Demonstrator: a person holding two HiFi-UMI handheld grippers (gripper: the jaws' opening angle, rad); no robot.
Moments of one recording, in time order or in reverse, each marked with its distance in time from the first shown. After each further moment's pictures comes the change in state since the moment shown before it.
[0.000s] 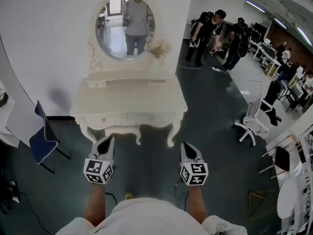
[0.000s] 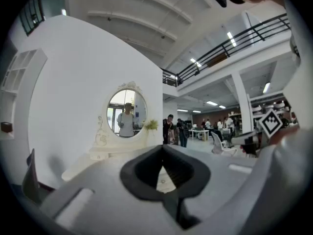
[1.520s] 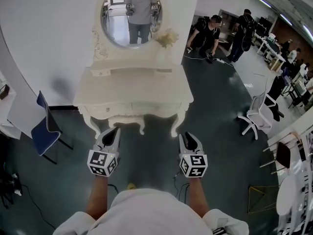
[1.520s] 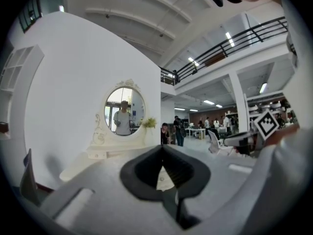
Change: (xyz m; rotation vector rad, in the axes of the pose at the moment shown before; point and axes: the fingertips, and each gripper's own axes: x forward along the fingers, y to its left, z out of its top) left arm 0.002 0.014 -0.011 0.007 0.015 -0.038; right arm 0.030 0.035 -0.006 -0.023 -0.004 0.025
